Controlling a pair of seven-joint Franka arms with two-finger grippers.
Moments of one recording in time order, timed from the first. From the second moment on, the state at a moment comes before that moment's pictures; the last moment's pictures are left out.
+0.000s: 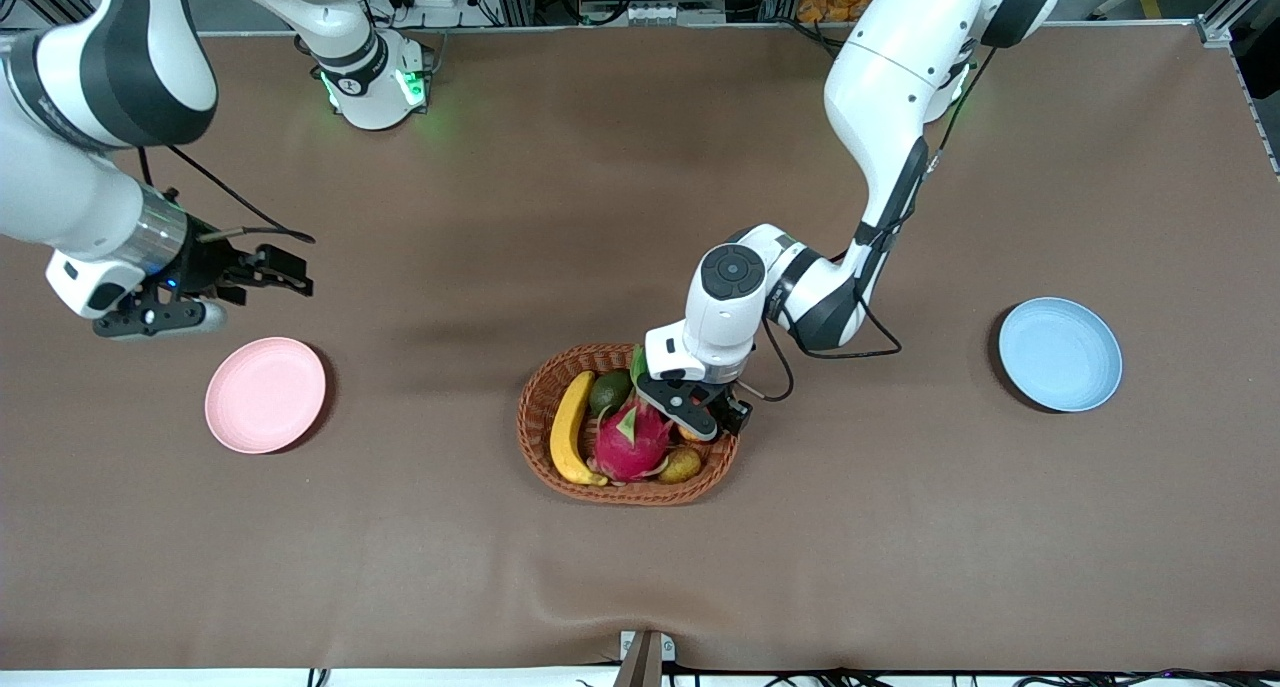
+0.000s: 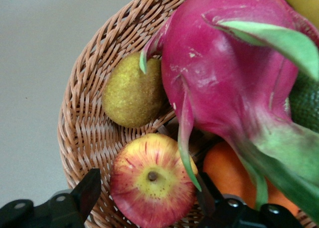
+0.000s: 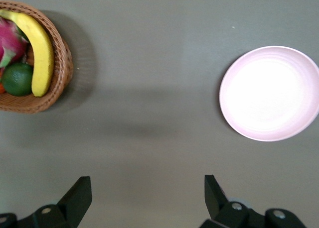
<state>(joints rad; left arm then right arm) -0.62 0.82 -0.02 -1.44 0.18 2.50 -0.08 0.09 0.06 -0.02 -1.86 0.20 1.87 -0.04</state>
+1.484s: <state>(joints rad) -0.60 0.68 0.00 -1.39 0.18 2.30 -0.08 0.41 0.63 -0.01 -1.59 0.22 2.55 0.12</state>
